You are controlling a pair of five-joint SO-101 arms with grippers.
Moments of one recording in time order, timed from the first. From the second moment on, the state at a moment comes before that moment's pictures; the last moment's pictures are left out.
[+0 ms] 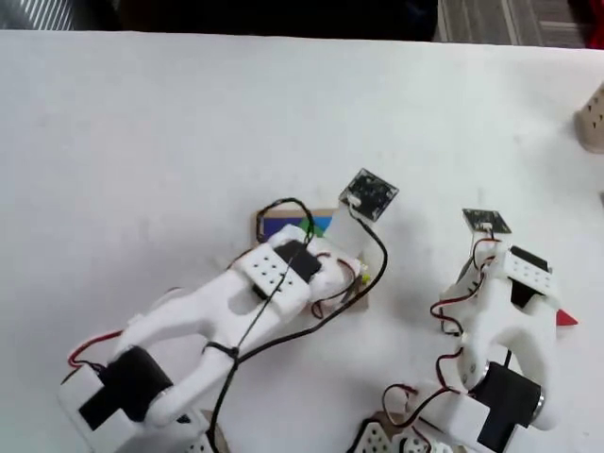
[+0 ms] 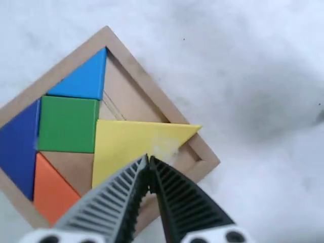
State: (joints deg) left arm 40.9 -3.9 33.9 44.1 9.2; right arm 25.5 -10.2 49.5 62.9 31.1
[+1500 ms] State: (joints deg) left arm 37.8 -0.8 28.7 48.8 9.2; right arm 25.5 -10.2 49.5 62.7 32.2
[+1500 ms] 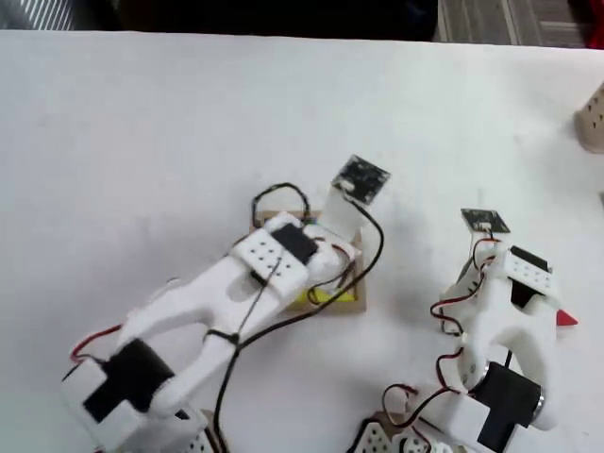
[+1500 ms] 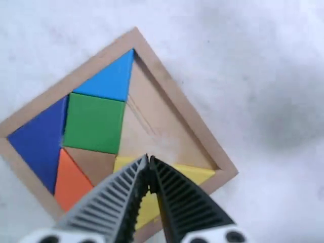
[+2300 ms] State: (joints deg) left arm 14.5 -16.7 55.3 24.2 -1.5; right arm 30.2 -10.2 38.4 68.6 42.2
